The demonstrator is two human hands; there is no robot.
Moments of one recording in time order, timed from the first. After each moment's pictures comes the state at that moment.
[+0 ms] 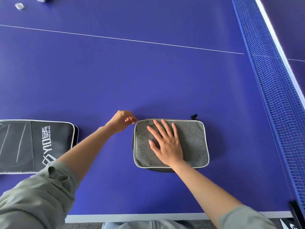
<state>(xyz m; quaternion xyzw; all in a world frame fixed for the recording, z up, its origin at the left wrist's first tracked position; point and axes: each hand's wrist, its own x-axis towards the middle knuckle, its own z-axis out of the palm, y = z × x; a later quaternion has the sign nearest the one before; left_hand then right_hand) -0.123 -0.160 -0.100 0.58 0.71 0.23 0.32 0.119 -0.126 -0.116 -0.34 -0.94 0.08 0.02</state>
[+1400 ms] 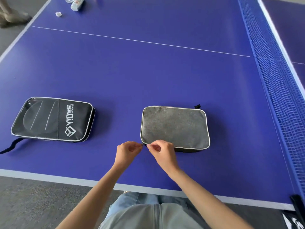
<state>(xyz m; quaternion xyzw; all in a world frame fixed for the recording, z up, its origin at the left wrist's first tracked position) 0.012 -0.318 -0.096 0.28 0.82 0.38 0.33 0.143 -0.226 -0.086 -0.41 -0.78 0.45 0.17</state>
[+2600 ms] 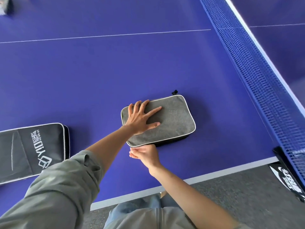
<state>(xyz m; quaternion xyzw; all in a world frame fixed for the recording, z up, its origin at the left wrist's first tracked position) -0.008 -0.159 -0.105 0.72 0.67 0.01 0.14 0.108 -0.251 -0.096 -0.56 -0.41 0.69 0.20</state>
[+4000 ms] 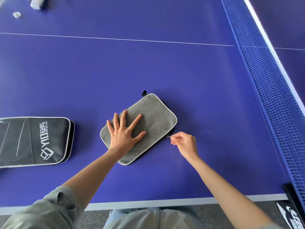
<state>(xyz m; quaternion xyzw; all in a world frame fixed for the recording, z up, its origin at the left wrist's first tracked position) -0.027 -0.218 -0.112 0.53 0.84 0.08 0.10 0.203 -0.123 -0.102 -0.55 -0.66 0.48 0.18</state>
